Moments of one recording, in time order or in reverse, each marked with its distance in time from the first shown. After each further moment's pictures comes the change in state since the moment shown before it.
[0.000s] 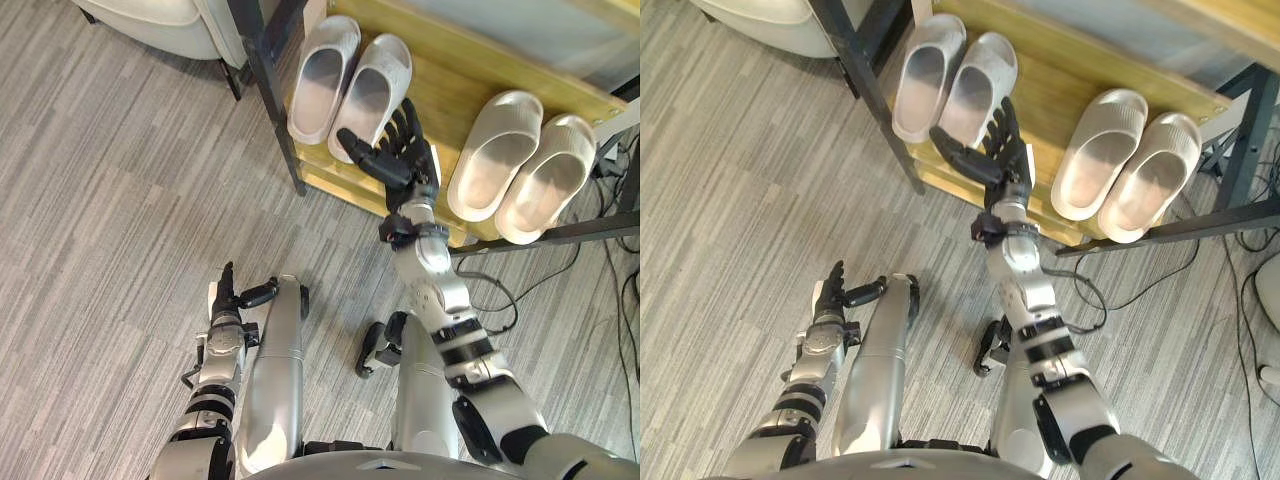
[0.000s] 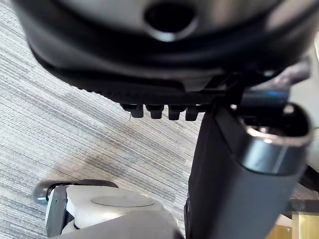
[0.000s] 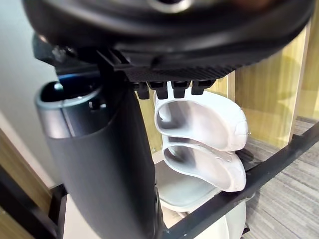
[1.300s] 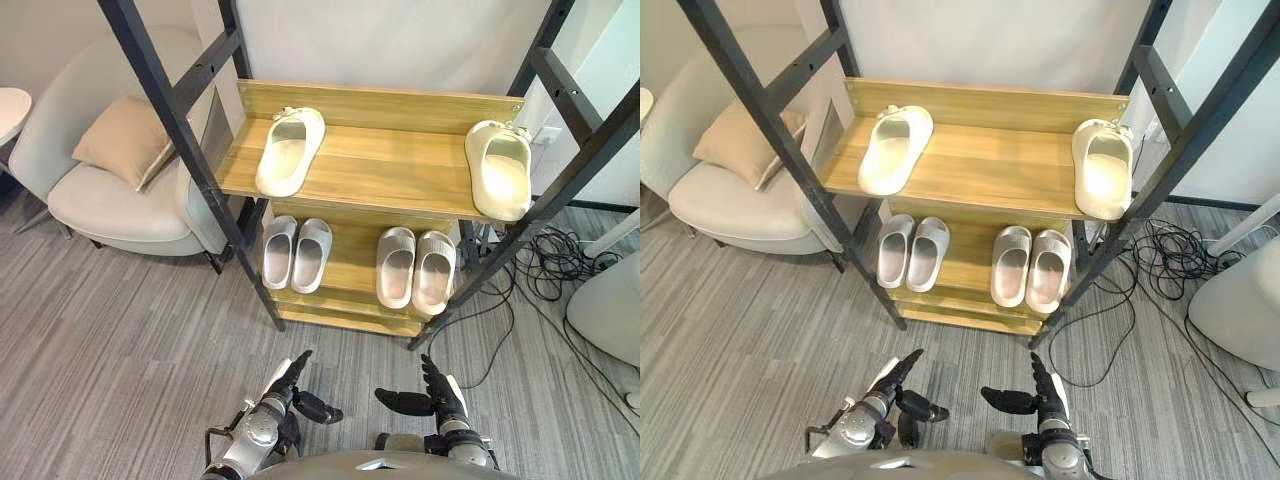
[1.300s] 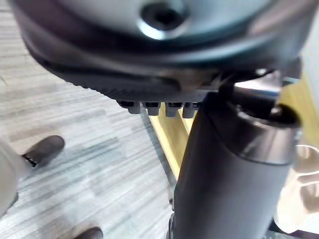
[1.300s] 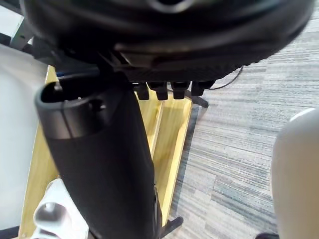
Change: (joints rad) left arm 0.270 0.063 -0.609 -0.061 0.055 -0.006 -0.163; right arm 0.692 -0.030 -0.142 0.391 -0.495 0.040 0.135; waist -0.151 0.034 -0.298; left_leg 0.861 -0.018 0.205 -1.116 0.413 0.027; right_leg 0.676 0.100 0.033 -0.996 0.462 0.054
